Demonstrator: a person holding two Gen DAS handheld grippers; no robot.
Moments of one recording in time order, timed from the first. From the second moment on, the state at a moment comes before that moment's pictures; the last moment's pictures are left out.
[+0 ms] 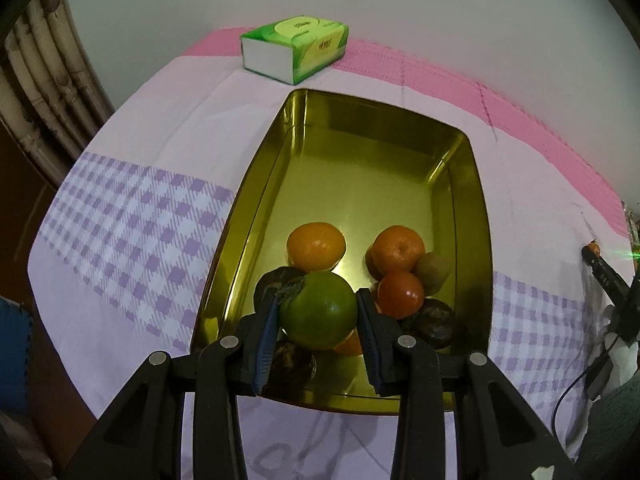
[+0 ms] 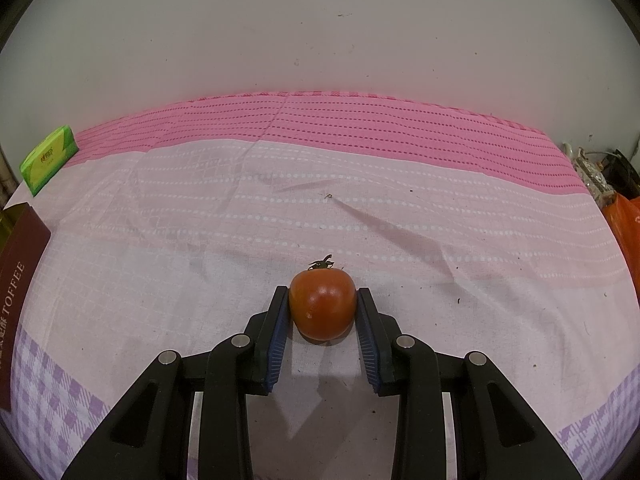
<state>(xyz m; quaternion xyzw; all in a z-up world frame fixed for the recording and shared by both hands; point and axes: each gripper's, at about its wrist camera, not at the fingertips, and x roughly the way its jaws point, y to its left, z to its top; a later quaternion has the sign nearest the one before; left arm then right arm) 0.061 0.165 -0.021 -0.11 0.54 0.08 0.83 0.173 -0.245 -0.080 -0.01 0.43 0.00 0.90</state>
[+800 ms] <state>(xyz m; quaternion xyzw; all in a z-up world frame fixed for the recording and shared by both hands) 0.059 0.162 -0.027 -0.11 0.54 0.09 0.83 0.173 -0.244 -0.080 -0.01 0.43 0.00 0.90</state>
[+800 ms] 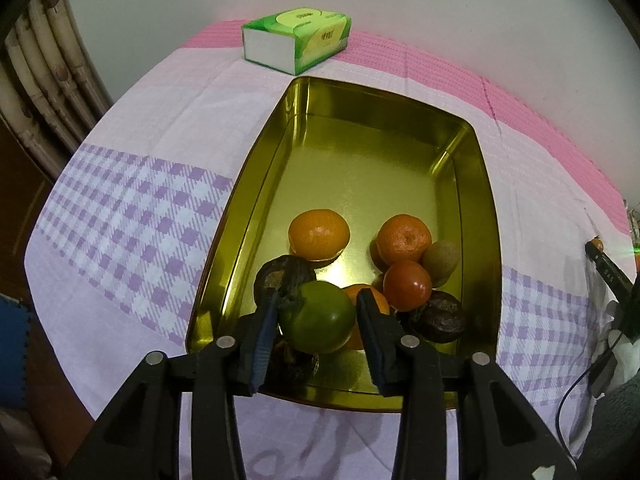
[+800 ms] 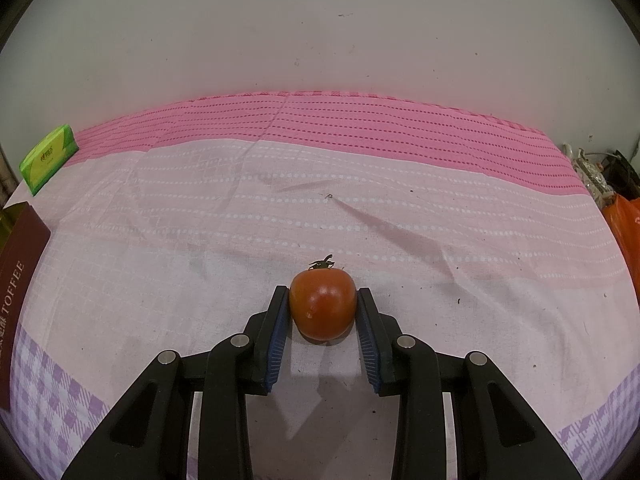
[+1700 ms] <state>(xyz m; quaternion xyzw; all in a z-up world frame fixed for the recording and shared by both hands) 0.038 0.176 0.010 -0.09 0.48 0.11 0.87 0.173 -0.246 -0.080 -0.01 0.43 0.00 0.90</state>
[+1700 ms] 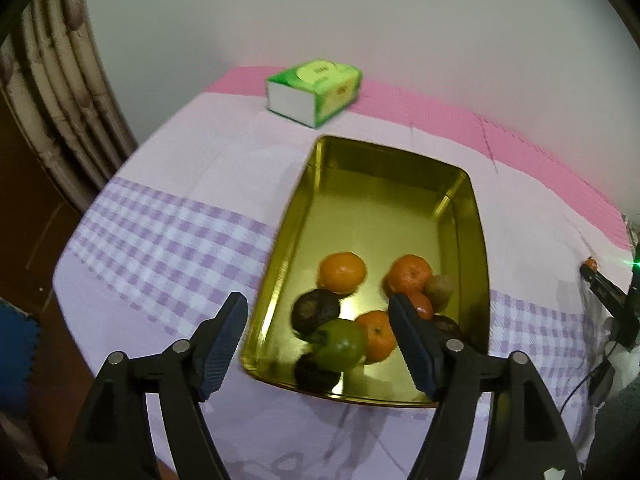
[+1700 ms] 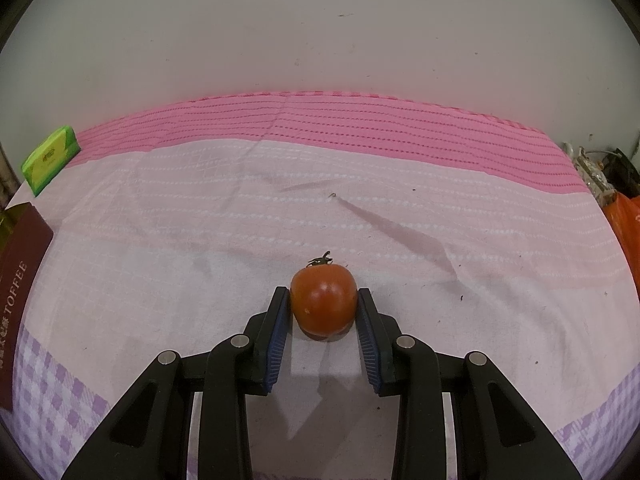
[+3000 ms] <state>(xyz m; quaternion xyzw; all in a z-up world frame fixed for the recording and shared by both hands) -0.006 0.237 0.016 -0.18 0.46 0.16 0.85 0.073 0.035 -0.007 -0.09 0.43 0.34 0.83</state>
